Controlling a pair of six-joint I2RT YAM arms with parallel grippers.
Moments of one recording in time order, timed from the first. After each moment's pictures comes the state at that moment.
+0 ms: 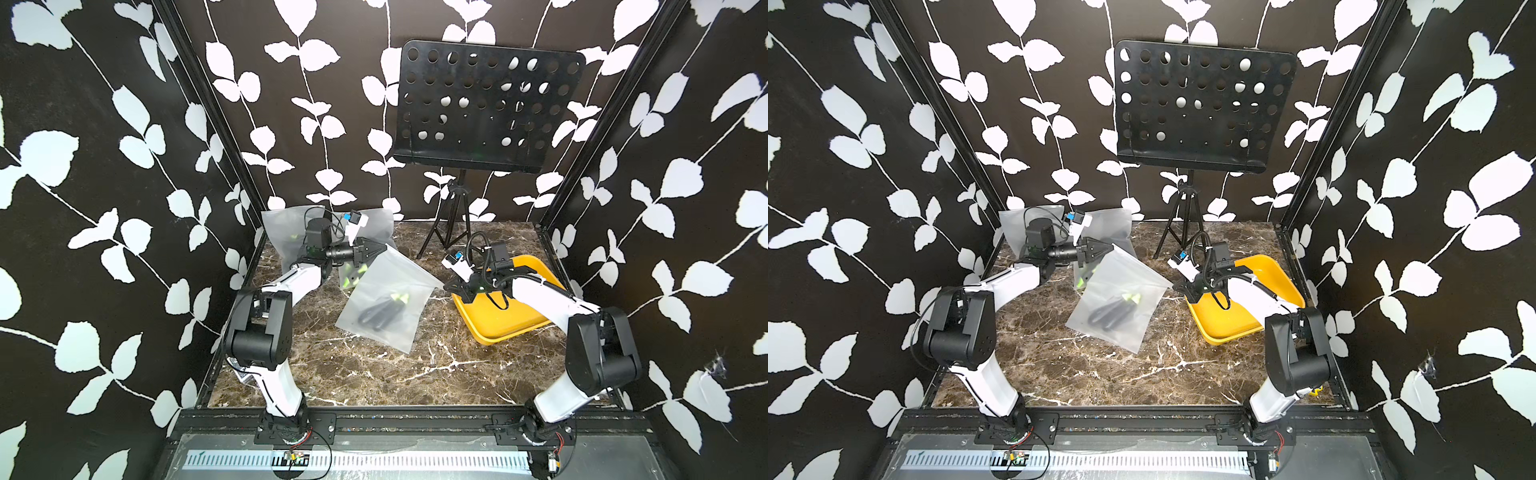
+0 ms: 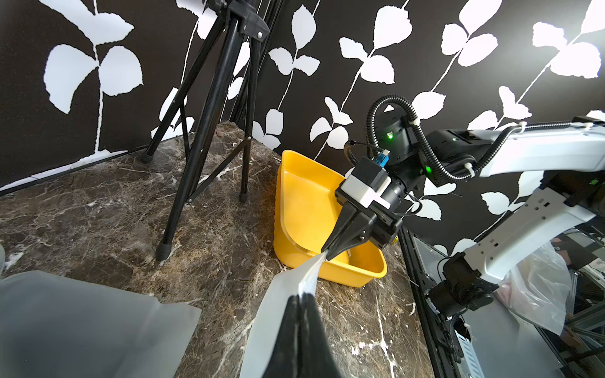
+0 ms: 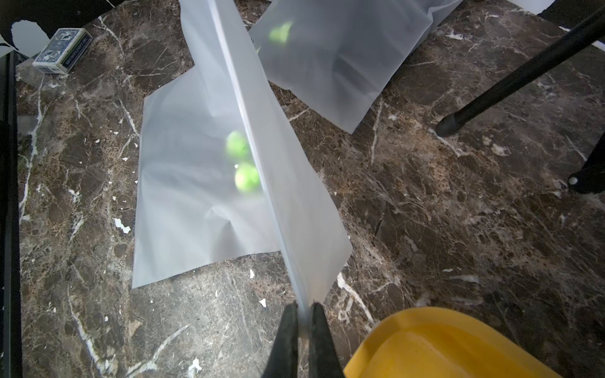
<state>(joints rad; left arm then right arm) -0.19 1.77 1.17 0.36 1.19 -0.22 0.26 1.62 1.08 -0.41 -0.63 -0.53</state>
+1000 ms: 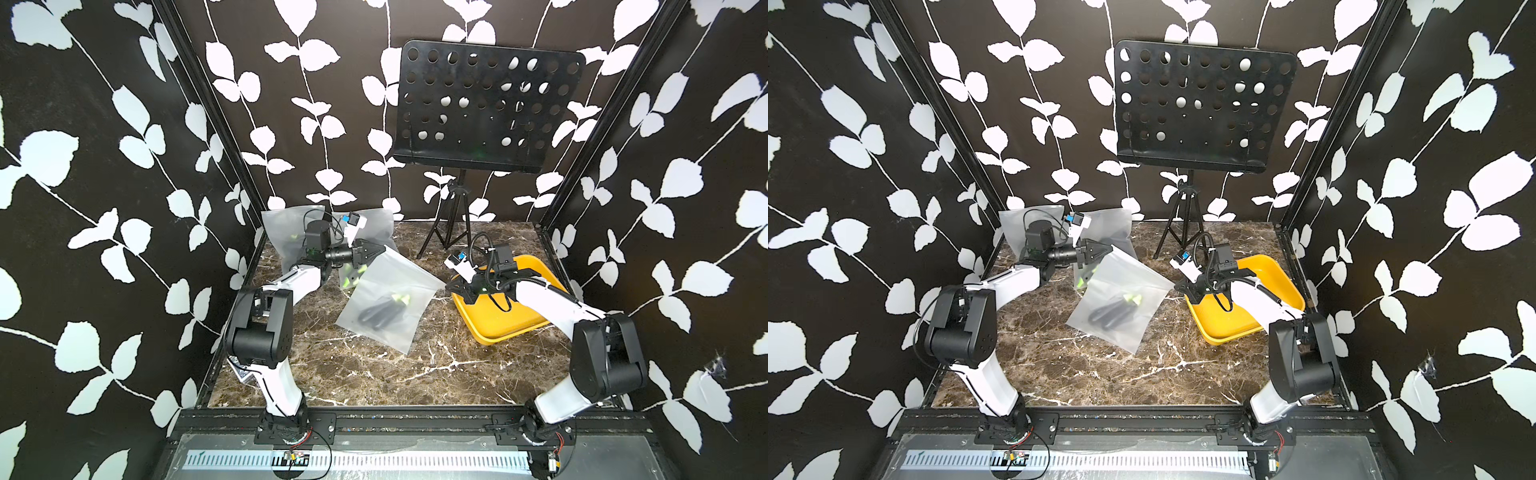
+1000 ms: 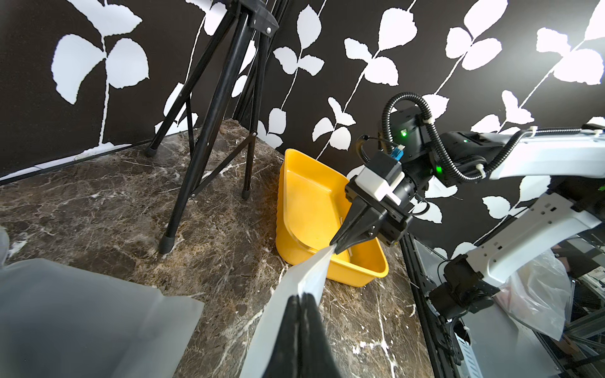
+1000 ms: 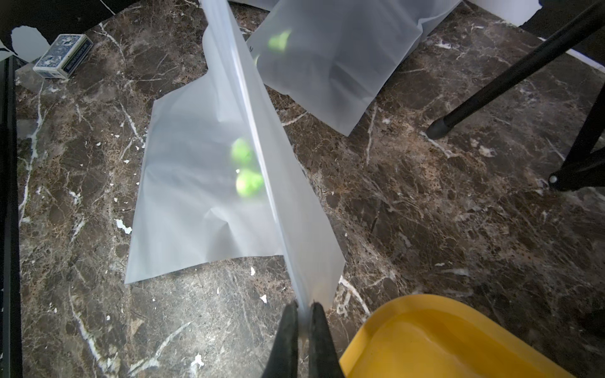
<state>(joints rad) -0.18 1.79 1.15 0.40 1.18 -0.24 0.25 1.57 1.05 -0.40 -0.63 -0.53</state>
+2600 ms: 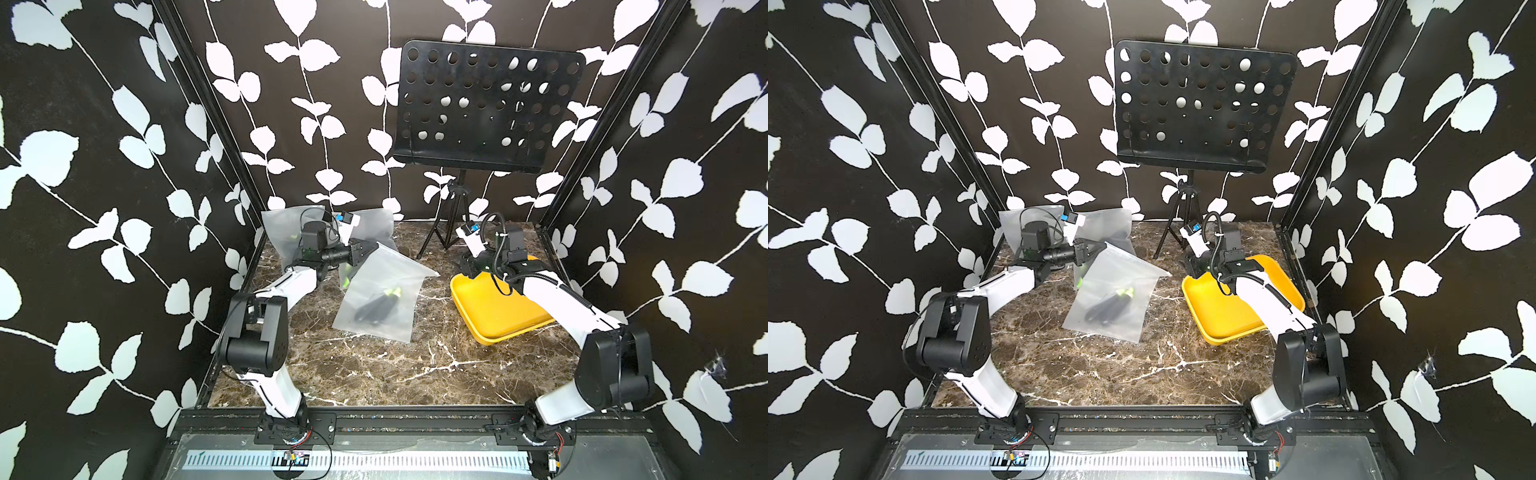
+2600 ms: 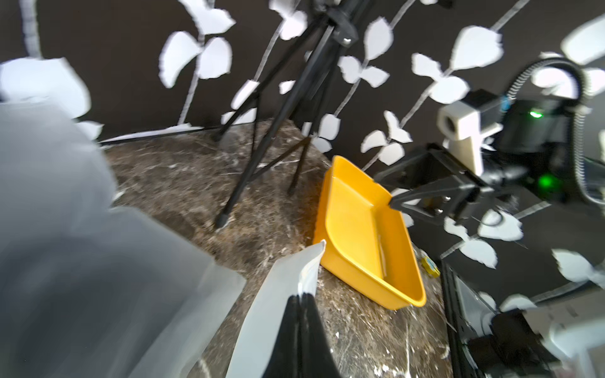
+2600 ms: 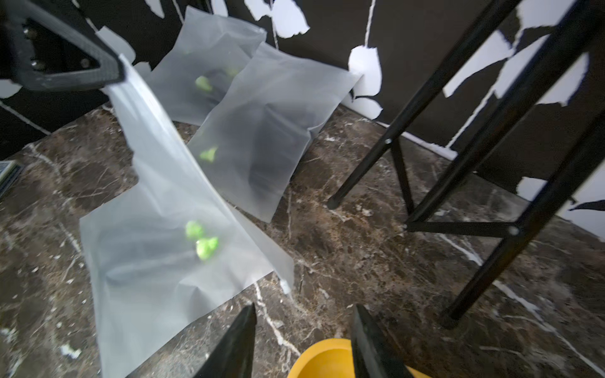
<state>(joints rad) -0.16 1.70 1.13 0.20 0.93 -0.26 0.25 1.52 1.16 -0.22 -0.44 -0.25</state>
